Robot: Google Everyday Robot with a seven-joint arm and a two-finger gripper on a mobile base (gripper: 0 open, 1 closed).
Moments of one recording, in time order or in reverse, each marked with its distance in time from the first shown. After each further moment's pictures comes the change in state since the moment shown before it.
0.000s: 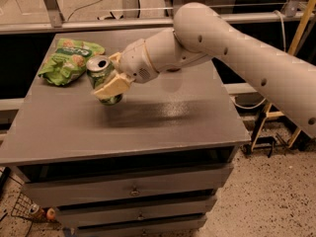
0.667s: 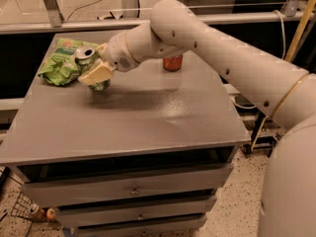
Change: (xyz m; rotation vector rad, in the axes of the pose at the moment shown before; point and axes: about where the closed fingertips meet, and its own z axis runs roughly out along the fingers) arm -0.004 -0.063 0.043 0.074 0.019 0.023
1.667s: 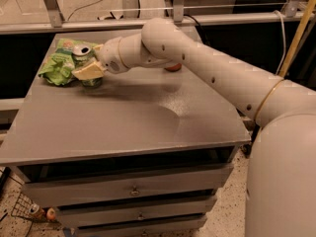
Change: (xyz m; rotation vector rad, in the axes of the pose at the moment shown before) arm 0.011 -0.048 0.038 0.150 -0.087 0.068
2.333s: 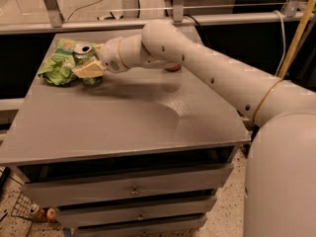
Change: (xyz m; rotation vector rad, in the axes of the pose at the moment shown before) arm 0.005 -0.008 0.003 0.024 -0.007 0.023
